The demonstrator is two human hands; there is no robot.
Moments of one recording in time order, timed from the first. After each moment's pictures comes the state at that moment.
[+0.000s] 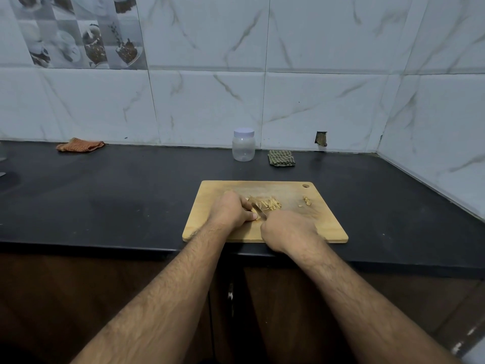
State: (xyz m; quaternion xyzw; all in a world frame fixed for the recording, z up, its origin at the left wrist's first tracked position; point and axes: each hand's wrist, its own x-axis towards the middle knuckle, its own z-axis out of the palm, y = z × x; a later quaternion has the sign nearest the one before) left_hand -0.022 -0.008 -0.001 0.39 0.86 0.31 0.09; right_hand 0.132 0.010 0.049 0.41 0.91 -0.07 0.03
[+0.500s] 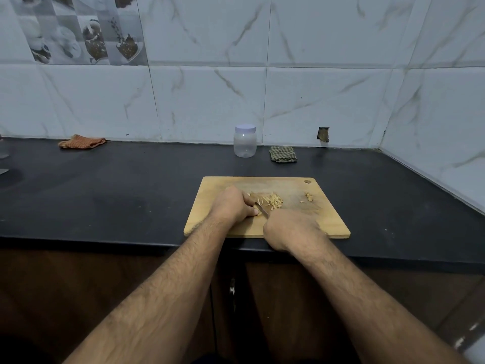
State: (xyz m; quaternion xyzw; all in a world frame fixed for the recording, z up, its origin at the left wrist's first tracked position) left_hand -0.020 -0.009 0.004 0.40 0.86 0.29 0.11; right_hand 0.136 0.005 0.051 0.40 0.91 -0.07 0.06
